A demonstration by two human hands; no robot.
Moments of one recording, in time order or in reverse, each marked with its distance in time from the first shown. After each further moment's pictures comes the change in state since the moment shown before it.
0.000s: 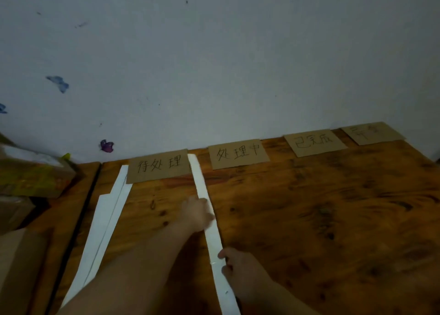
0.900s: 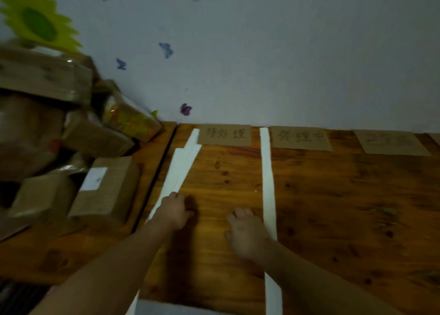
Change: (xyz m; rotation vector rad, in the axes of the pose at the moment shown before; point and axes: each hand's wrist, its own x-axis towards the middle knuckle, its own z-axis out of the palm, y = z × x) left_hand -0.144 -0.171 -0.020 0.098 0.070 -0.286; right_hand -0.003 -0.077 0.064 -0.527 0.006 -0.416
